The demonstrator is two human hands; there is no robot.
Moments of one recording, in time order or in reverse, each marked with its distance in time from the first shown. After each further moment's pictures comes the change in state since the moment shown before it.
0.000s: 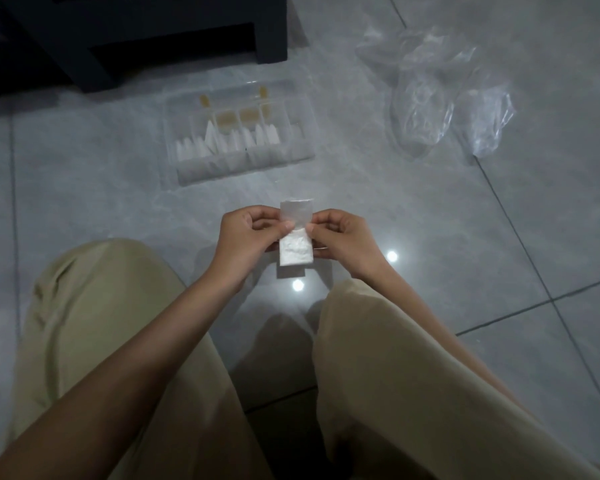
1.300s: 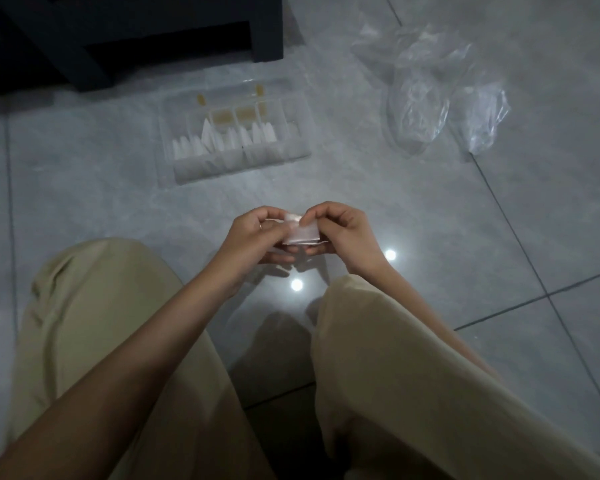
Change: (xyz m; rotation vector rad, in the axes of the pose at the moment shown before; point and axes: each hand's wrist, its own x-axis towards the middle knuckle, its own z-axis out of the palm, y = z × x) left_hand -0.010 0.009 0.003 -0.028 -0.170 -0.133; right_hand -0.004 -0.003 -0.001 0.025 -0.022 -0.126
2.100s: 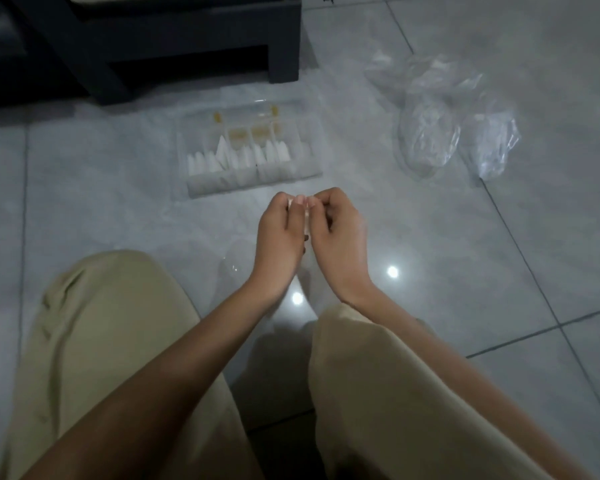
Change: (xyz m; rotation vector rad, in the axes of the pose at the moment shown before) left_hand 0.023 0.007 0.030 0.128 0.287 0.348; right_hand 0.014 -0.012 0.037 -0.415 0.350 -0.382
